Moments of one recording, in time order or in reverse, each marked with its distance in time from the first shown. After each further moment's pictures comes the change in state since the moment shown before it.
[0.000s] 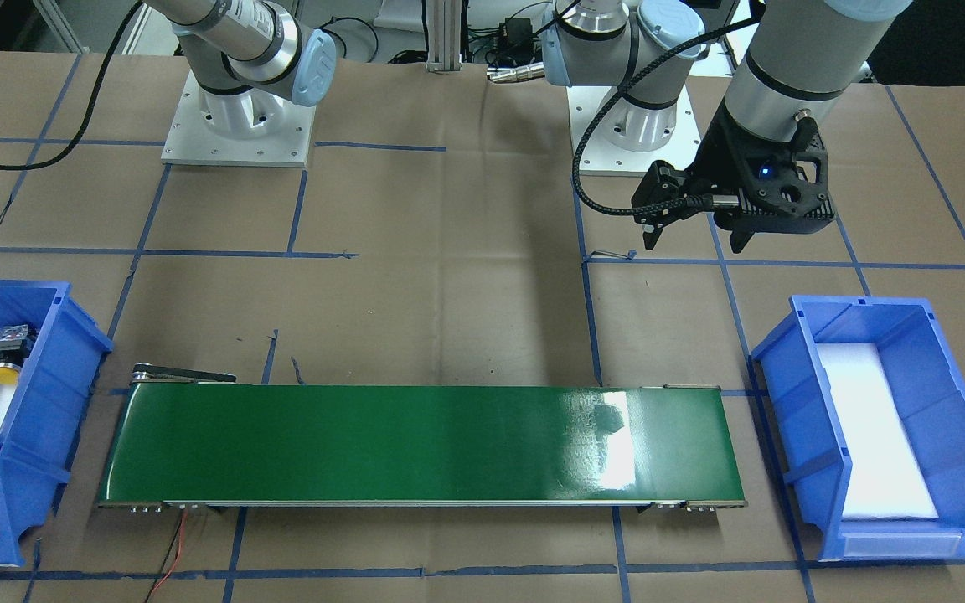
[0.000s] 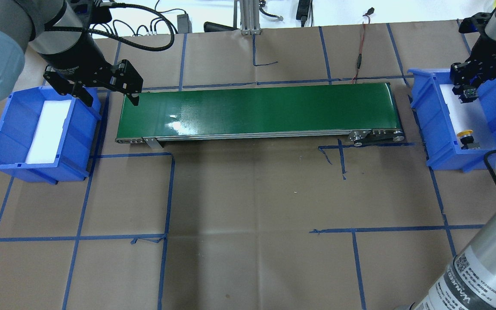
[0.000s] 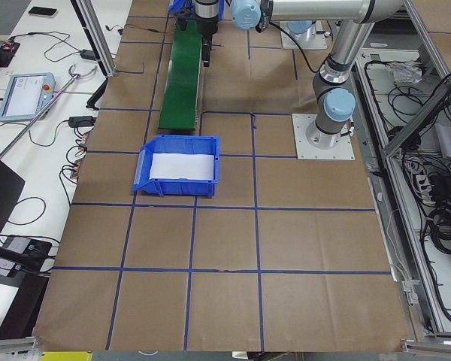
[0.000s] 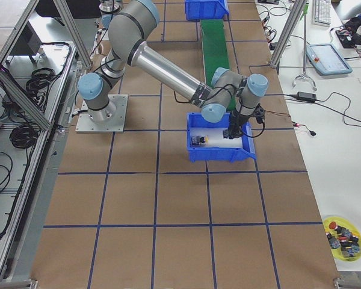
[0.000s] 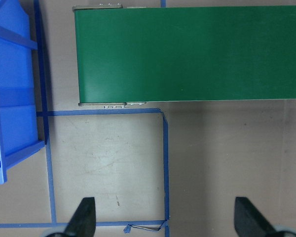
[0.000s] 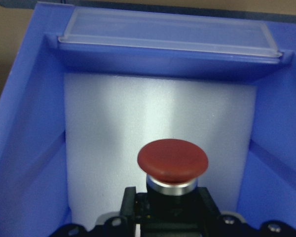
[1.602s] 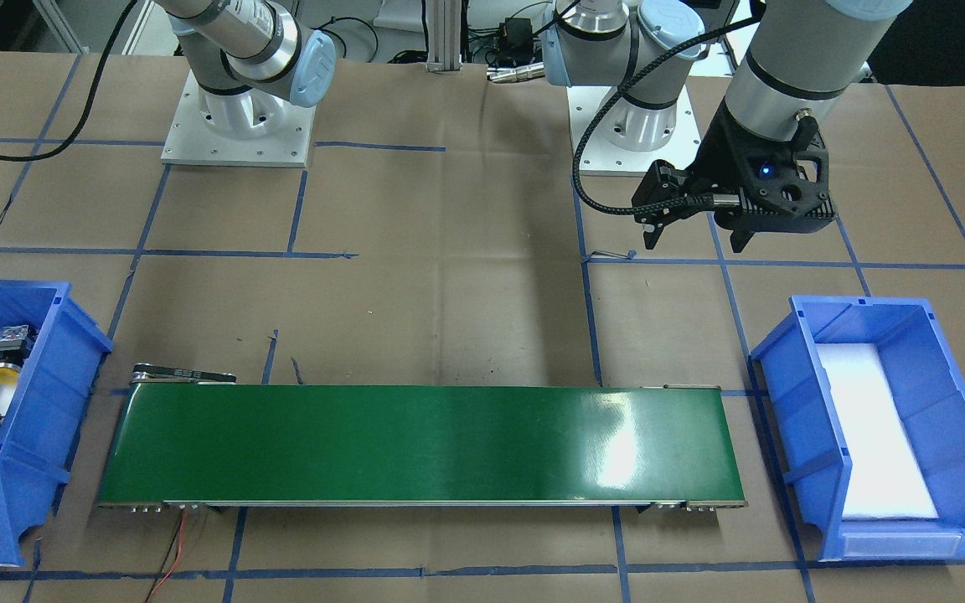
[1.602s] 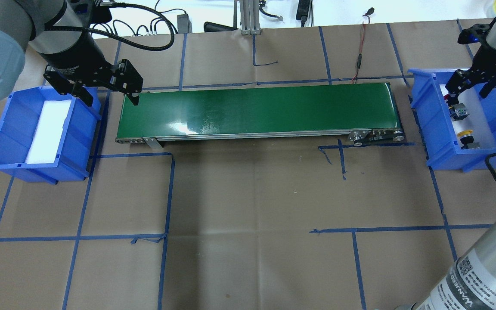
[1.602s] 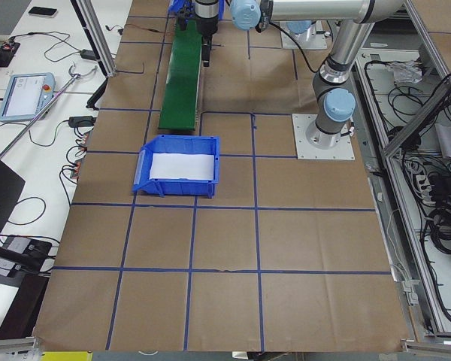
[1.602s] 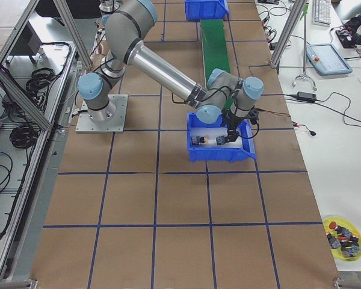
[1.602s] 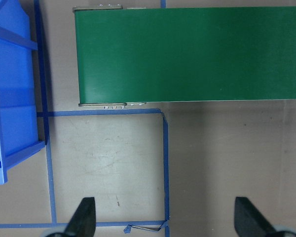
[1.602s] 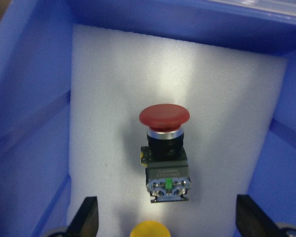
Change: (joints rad) left arm 0.000 0.000 0.001 0.000 0.000 0.000; right arm -0.011 -0.061 0.024 0.090 -0.004 -0.044
